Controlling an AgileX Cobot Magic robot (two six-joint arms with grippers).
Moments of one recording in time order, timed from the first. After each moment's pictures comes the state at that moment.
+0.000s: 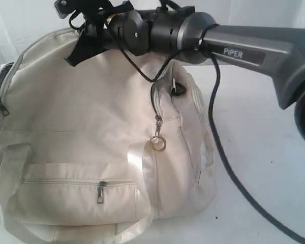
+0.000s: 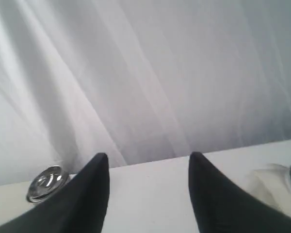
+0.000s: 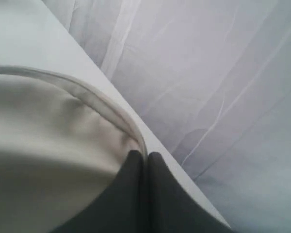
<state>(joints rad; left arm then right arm) 0.01 0.68 -0.61 1.49 0.17 -1.17 0.83 2.12 -1.86 0.18 0.12 -0.57</state>
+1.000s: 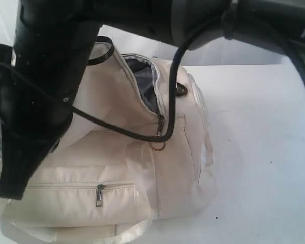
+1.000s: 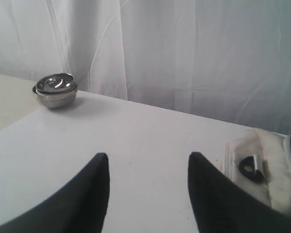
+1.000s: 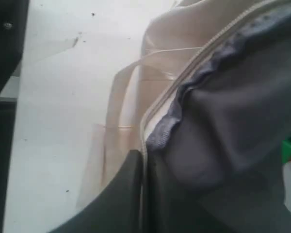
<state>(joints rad) 0.01 0.27 -0.45 0.75 0.49 -0.81 1.20 1.86 -1.86 0.19 1.19 -0.62</state>
